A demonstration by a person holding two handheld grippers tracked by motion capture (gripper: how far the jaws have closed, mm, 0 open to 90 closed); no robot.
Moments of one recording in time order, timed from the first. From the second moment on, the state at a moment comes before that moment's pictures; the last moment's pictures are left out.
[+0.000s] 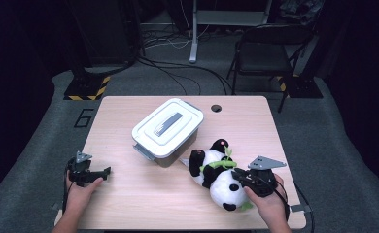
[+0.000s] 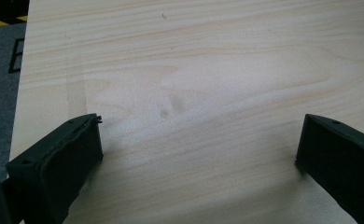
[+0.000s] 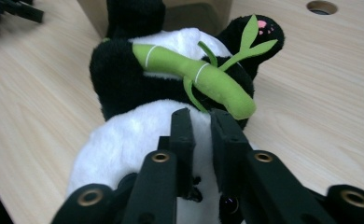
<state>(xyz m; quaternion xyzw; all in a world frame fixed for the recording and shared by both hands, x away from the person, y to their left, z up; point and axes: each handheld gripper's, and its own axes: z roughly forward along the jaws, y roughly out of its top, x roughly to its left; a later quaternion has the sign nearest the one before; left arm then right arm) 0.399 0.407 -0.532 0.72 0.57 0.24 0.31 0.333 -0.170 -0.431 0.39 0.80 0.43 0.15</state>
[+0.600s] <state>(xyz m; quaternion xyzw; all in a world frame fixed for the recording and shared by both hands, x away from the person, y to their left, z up) 0.399 0.406 -0.532 0.72 0.57 0.24 0.32 0.332 -0.124 -0.422 0.37 0.80 0.45 0.14</state>
